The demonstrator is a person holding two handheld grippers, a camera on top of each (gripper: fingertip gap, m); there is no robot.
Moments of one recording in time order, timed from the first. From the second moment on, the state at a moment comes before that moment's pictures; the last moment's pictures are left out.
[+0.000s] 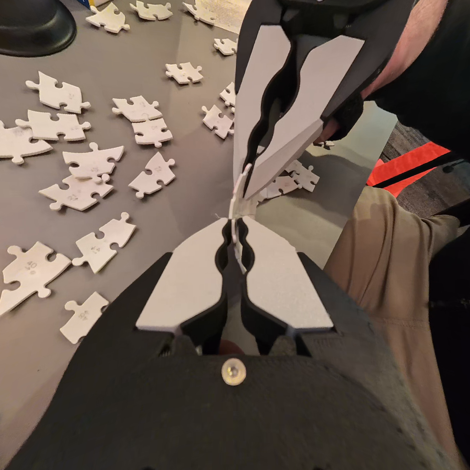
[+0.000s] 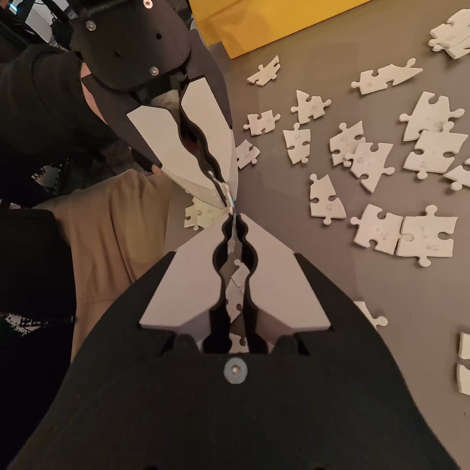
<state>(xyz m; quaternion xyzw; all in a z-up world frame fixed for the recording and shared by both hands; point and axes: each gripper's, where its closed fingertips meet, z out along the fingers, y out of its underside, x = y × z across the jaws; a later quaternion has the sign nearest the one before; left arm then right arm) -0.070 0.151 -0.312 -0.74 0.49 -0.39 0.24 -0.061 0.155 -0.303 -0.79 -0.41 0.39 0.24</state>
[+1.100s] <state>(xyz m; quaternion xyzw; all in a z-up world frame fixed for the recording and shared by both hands) -0.069 0.144 -0.302 -0.71 0.49 -0.44 0.25 -0.064 0.149 -0.292 -0.76 -0.48 0.34 0.28</state>
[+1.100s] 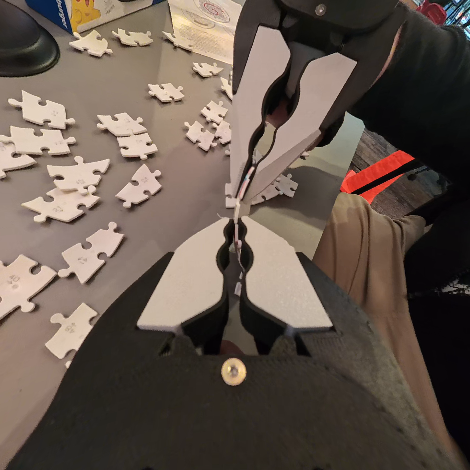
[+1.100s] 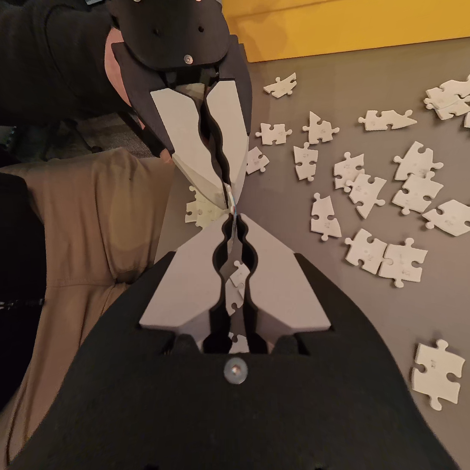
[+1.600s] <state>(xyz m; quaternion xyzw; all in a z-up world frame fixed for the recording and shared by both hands) -0.068 0.147 -0.300 -0.71 0.49 -0.43 0.26 -0.064 0.151 -0.291 -0.76 -0.47 0.34 0.29</state>
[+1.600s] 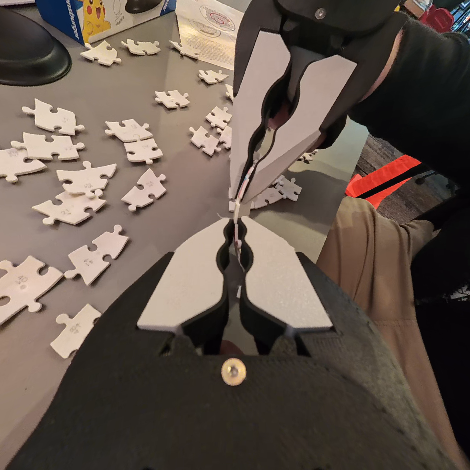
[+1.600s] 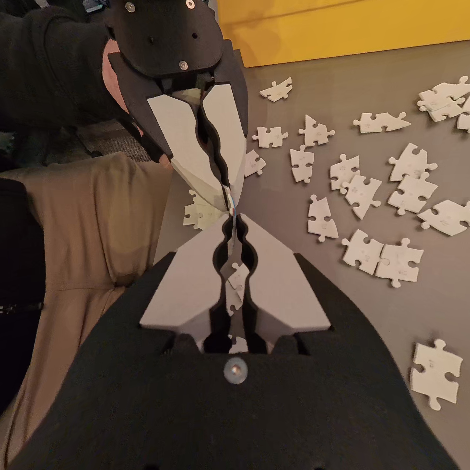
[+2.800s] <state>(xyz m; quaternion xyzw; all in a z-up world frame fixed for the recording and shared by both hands) -0.078 0.152 -0.280 -0.70 0.47 -0.46 0.28 -0.061 0.154 -0.281 -0.76 -0.45 0.36 0.29</state>
